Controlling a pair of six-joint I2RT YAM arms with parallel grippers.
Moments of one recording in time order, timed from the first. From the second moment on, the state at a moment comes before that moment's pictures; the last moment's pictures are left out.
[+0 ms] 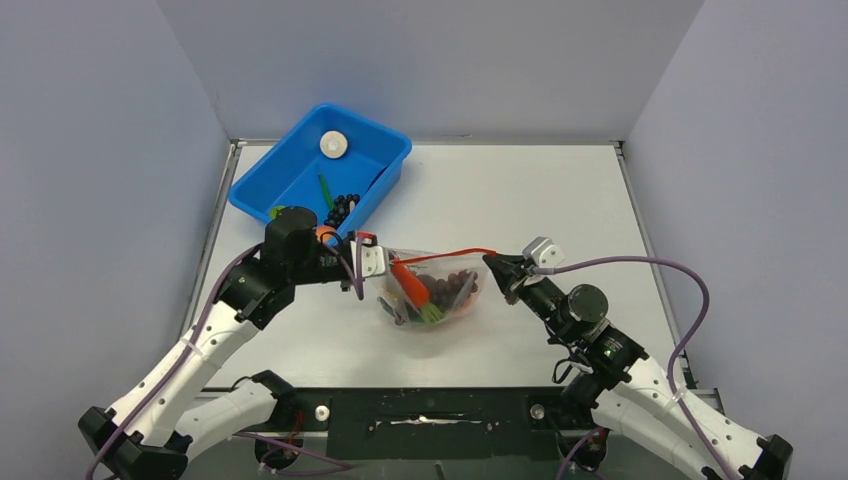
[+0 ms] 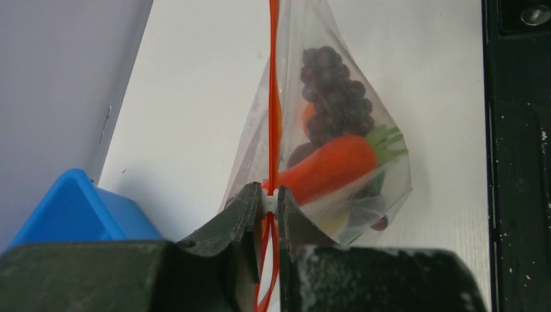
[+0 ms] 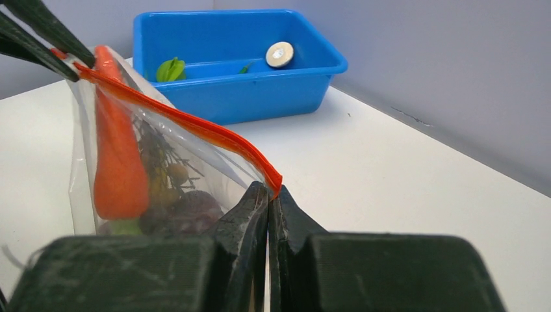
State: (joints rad) left arm -0.60 0.95 1.01 -0.49 0.62 0.66; right arm 0.76 0.55 0.46 0.16 0.05 -0.10
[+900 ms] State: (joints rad) left arm -0.57 0.91 1.00 -0.54 0.57 0.64; right arm 0.67 0.49 0.47 0.05 0.23 -0.03
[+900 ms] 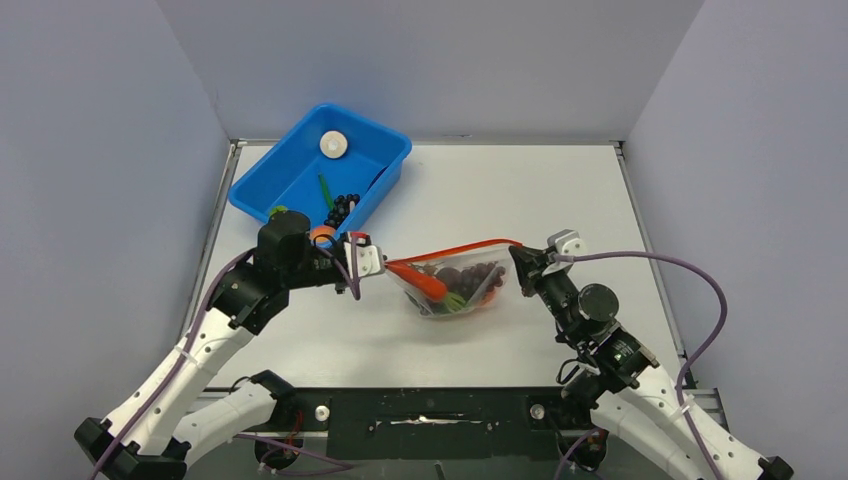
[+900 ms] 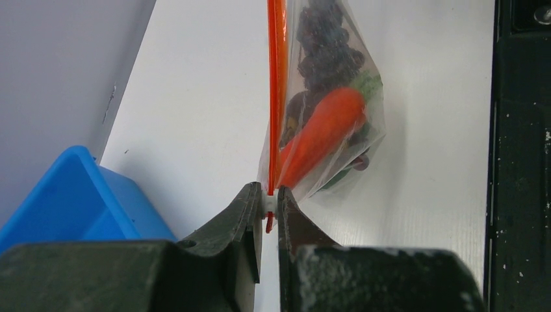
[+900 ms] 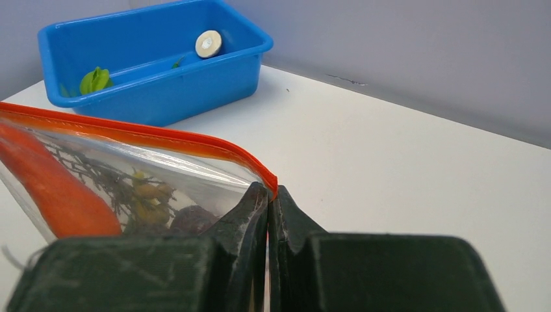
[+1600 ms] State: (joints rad) left arm -0.56 0.84 0.77 -0.21 0.47 0.20; right arm 0.62 0.55 0.51 -0.09 0.20 0.15
